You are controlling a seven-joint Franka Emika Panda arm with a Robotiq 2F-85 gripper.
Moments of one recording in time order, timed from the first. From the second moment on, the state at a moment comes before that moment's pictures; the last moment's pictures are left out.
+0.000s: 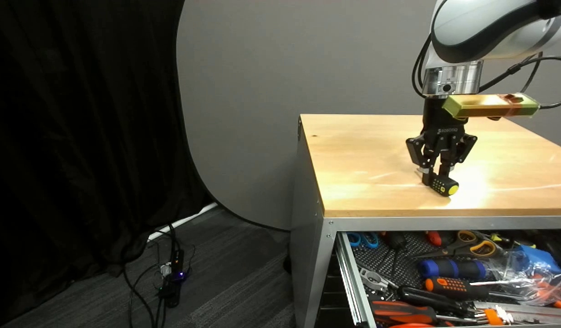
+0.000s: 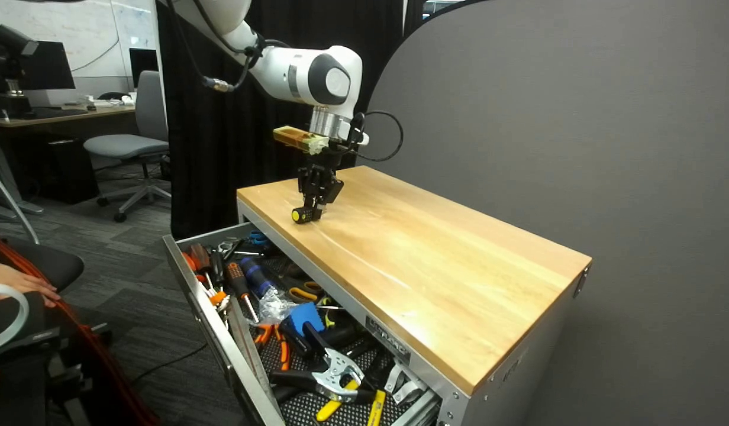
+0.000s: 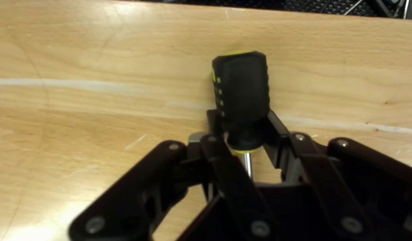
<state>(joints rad) 0.22 0.93 0.07 -1.14 -0.08 1.79 0.22</state>
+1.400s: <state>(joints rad) 0.34 0.73 0.16 -1.77 0.02 2.11 0.28</state>
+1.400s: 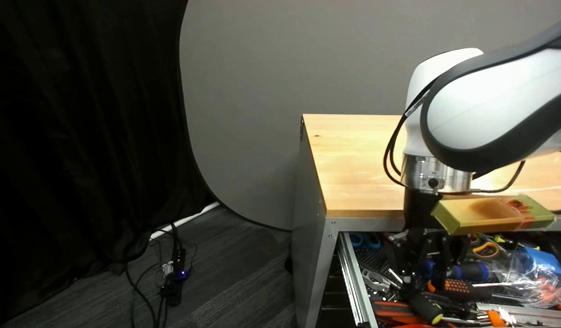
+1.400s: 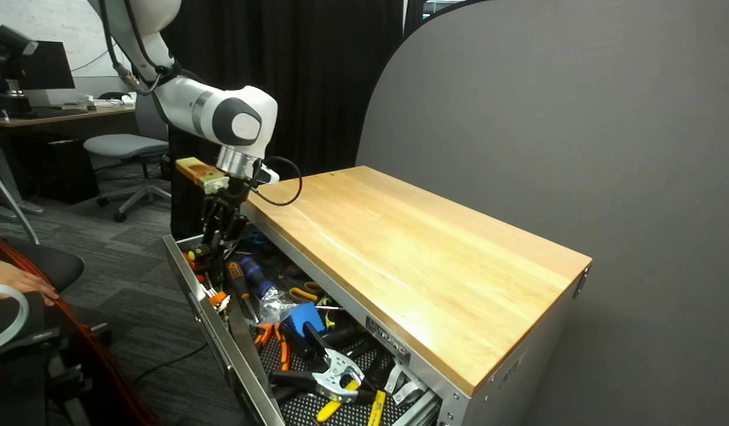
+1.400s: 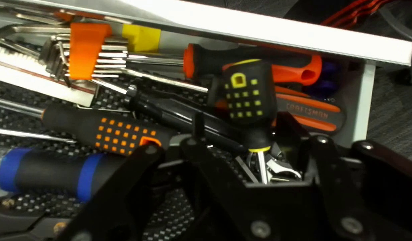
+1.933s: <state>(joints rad) 0.29 0.73 0.19 -1.80 0.05 1.93 0.10</state>
